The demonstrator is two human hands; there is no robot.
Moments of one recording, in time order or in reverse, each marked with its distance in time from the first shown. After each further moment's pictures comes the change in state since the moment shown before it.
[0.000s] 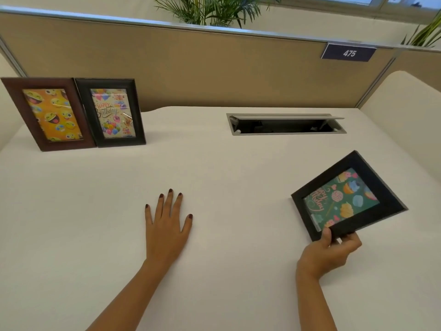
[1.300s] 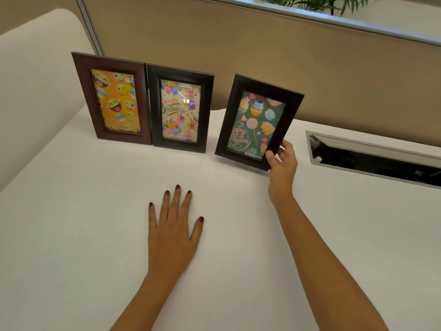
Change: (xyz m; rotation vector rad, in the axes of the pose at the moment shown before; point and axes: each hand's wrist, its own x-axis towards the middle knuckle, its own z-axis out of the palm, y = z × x) left_hand 0.064 -0.082 -0.015 0.080 0.021 -0.243; right_hand -0.111 -0.053 0.333 0.151 -1.109 0.104
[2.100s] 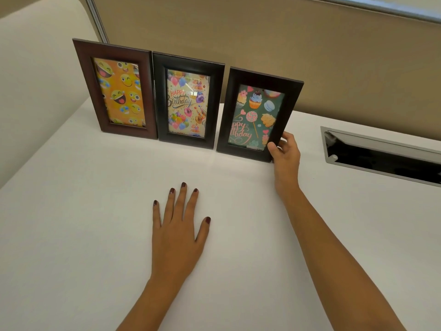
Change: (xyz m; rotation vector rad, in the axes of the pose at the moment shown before) left_hand 0.000 0.001 -0.002 -0.038 -0.031 -0.017; right_hand 0.023 0.017 0.015 -0.076 -0.126 -0.054
